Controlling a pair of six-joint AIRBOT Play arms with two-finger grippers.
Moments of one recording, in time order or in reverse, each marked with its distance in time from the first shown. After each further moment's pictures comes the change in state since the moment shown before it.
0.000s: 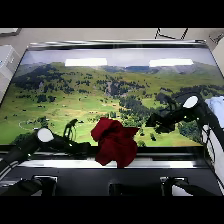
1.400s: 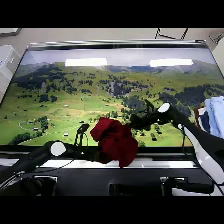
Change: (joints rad) left arm -0.270 0.017 -0.020 -0.007 0.303 0.019; right arm 0.238 -0.168 -0.004 0.274 -0.313 -0.044
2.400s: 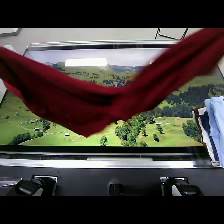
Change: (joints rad) left arm 0.400 0.305 1.103 0.665 -0.224 -0.196; right arm -0.245 0.716 0.762 -0.636 0.032 0.175
